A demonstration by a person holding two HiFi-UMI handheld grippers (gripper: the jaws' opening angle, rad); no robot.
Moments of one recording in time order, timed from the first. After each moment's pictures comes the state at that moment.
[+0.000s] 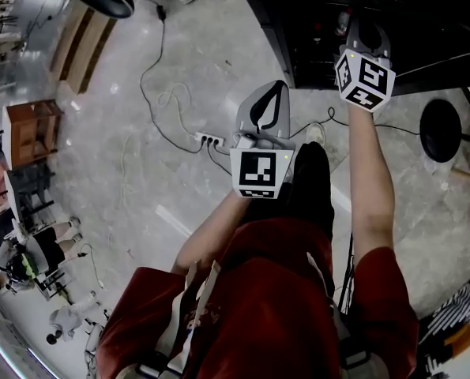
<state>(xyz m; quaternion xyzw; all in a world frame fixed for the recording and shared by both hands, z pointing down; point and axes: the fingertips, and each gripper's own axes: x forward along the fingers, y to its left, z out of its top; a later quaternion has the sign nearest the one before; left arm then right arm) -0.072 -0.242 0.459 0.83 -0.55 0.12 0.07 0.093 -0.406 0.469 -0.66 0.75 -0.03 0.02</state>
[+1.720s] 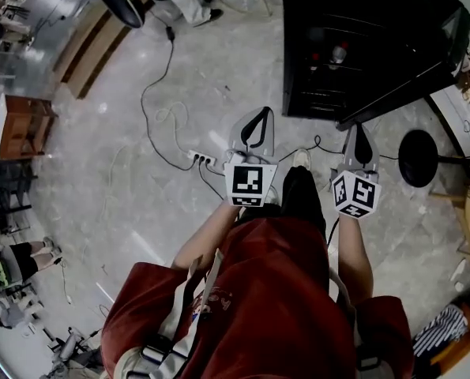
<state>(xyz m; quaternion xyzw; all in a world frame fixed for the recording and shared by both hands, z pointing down) -0.127 -0.172 0.420 0.81 -0.57 0.09 0.04 0.090 -0.164 0.453 -0.64 0.76 -0.08 -0.04</state>
